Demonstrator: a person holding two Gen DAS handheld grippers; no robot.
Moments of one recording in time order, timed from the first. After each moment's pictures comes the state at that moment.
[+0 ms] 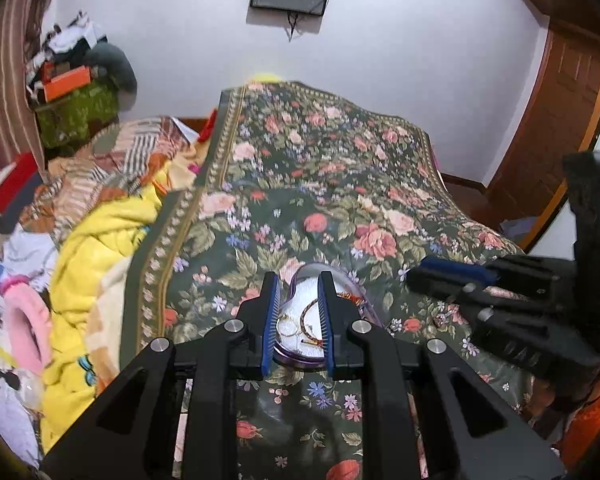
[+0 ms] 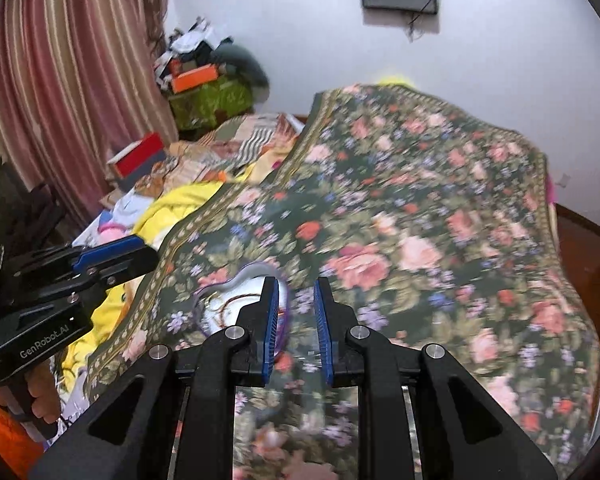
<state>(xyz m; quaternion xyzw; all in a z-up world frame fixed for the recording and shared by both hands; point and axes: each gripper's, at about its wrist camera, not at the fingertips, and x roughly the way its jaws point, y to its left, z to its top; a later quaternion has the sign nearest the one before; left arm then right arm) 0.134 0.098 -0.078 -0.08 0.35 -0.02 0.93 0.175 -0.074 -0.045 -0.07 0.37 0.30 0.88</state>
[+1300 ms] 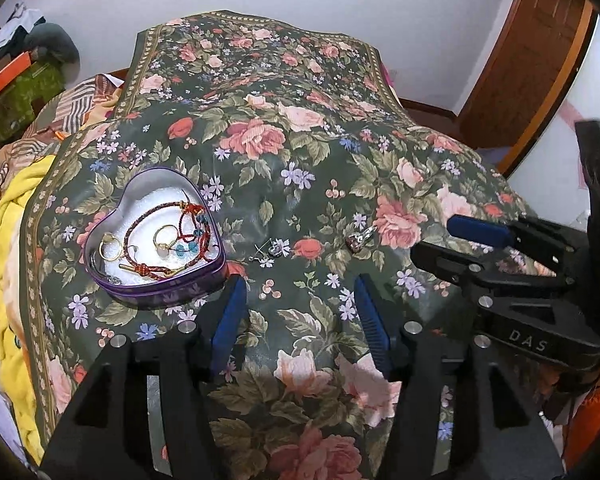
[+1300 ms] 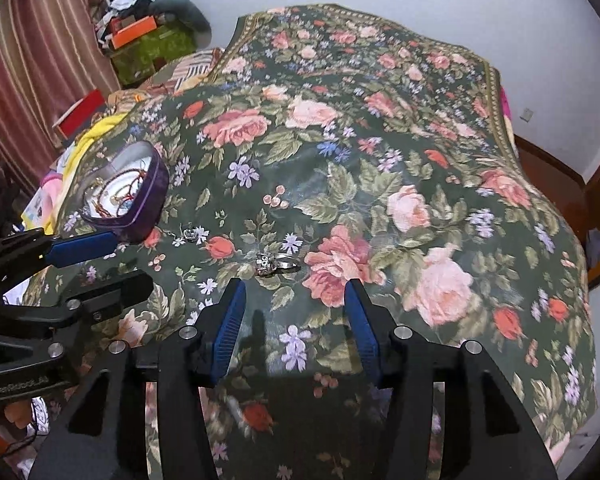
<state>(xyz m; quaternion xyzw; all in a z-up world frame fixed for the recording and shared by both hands) 0.148 -0.025 -0.142 -0.05 0.46 -0.10 0.88 0.180 -0.154 -0.131 -0.08 0.48 0.22 0.84</state>
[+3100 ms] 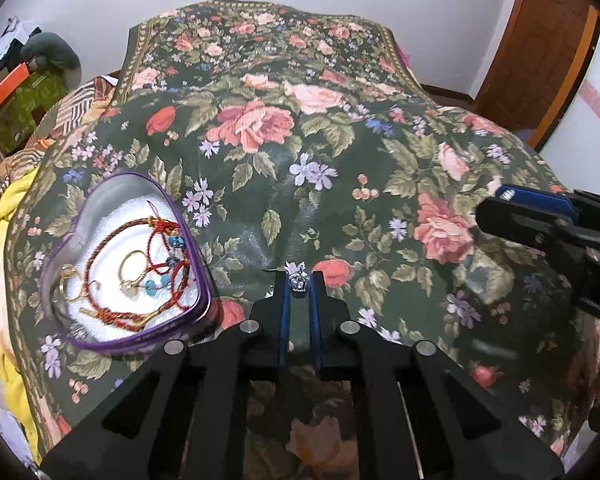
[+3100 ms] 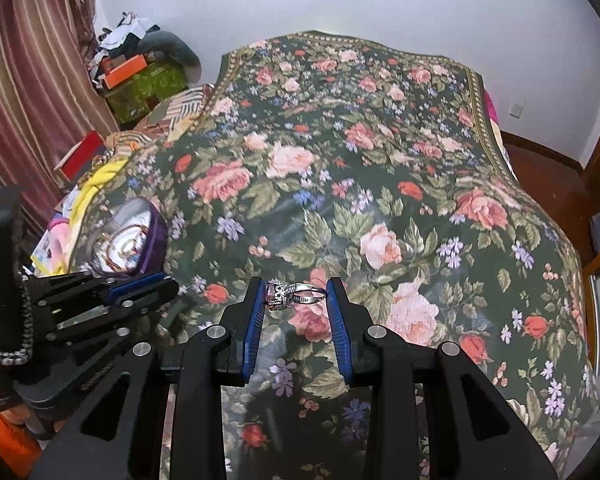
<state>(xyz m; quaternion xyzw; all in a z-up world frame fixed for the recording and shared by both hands) 0.189 -0.036 -0.176 -0.01 0.47 -0.07 0.88 0.190 -0.173 -0.100 -0.03 0.44 0.22 0.87</state>
